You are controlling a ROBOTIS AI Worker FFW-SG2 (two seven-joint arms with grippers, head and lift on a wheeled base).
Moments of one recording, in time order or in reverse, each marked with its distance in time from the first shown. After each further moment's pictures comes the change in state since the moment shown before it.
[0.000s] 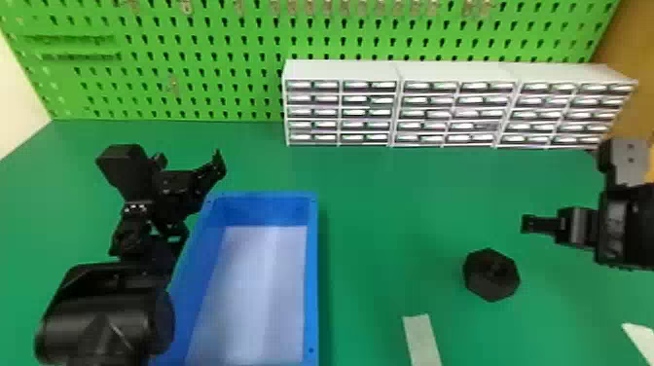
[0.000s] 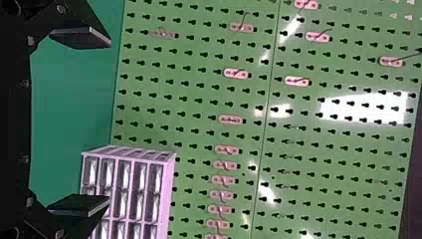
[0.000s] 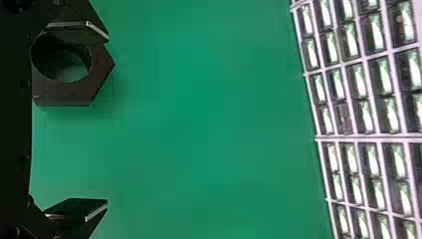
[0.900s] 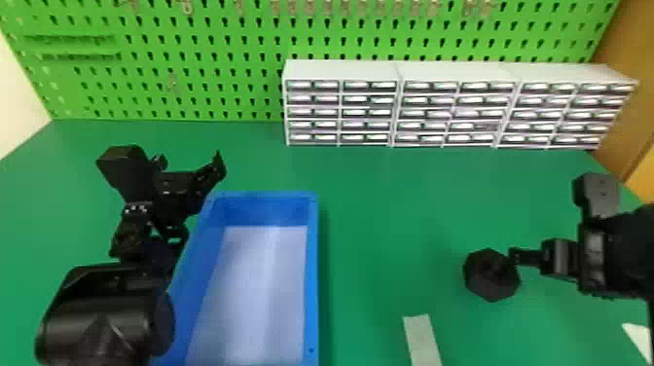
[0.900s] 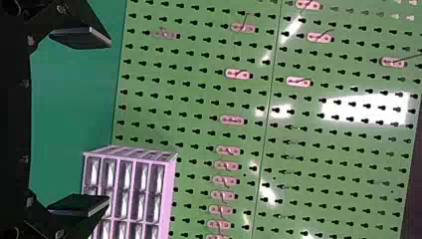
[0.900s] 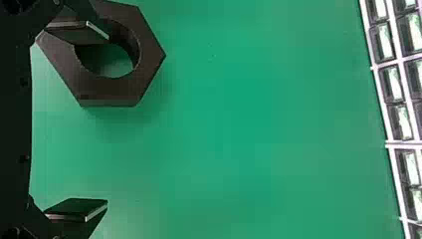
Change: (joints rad) left arm 0.003 -0.002 0.002 0.000 0.002 0.000 0.000; right arm 0.044 0.009 0.011 0.088 -0.002 0.000 0.000
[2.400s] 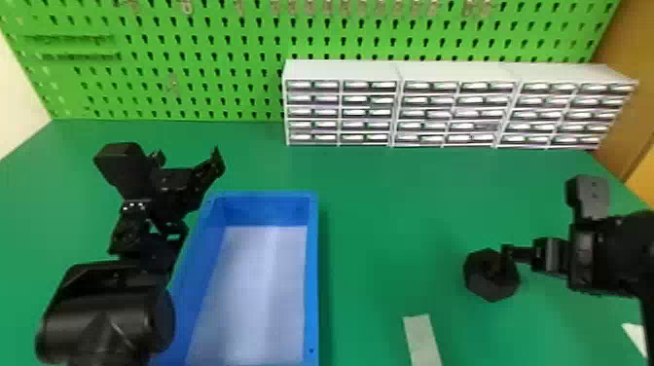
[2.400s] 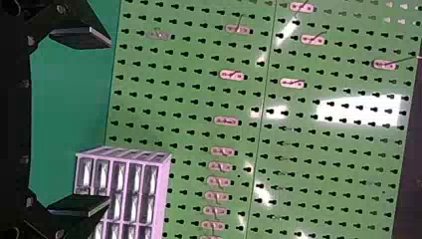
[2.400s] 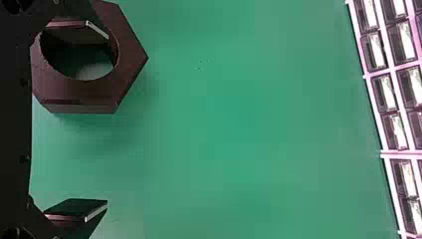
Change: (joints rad) left arm -0.008 -0.004 0.004 0.000 -0.003 -0.011 0.000; right arm -0.014 -0.015 -0.004 0.108 -0.058 -0.126 0.000
